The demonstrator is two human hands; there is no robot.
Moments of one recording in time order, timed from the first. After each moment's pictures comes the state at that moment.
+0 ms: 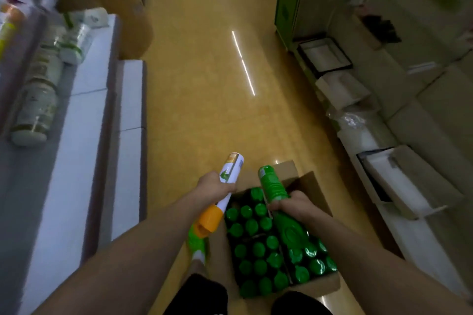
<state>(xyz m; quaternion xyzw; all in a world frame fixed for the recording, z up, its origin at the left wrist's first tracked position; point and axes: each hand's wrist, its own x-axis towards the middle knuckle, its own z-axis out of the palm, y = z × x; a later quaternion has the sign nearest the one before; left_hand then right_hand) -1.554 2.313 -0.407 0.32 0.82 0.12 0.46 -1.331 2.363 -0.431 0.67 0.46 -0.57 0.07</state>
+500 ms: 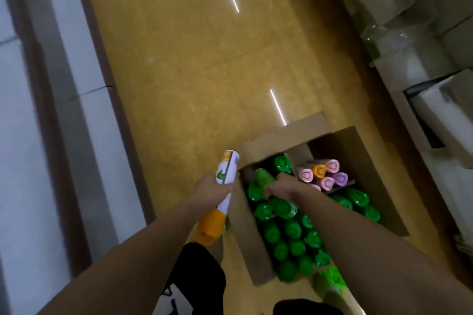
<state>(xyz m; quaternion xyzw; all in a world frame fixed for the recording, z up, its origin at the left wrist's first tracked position) -1.674 2.348 -0.615 0.23 0.79 0.03 0.57 -1.481 2.420 -0.621 0.65 0.43 -0.57 0.28</state>
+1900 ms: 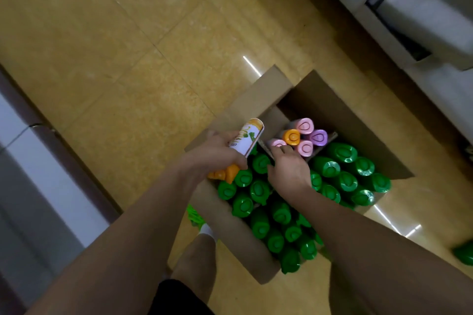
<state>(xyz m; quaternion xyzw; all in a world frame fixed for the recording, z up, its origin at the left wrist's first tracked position) -1.540 2.467 -0.690 0.42 0.66 -0.09 0.61 -1.366 2.386 -0.753 0.71 0.61 -0.34 0.09</state>
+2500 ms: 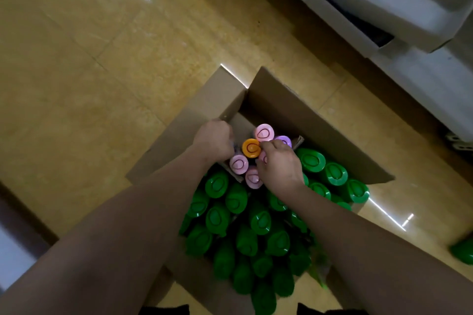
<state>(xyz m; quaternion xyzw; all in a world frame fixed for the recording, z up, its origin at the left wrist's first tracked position) -1.414 2.508 -0.830 0.74 0.55 -0.22 0.32 -1.267 2.399 -0.839 0.75 0.57 -0.33 0.00</state>
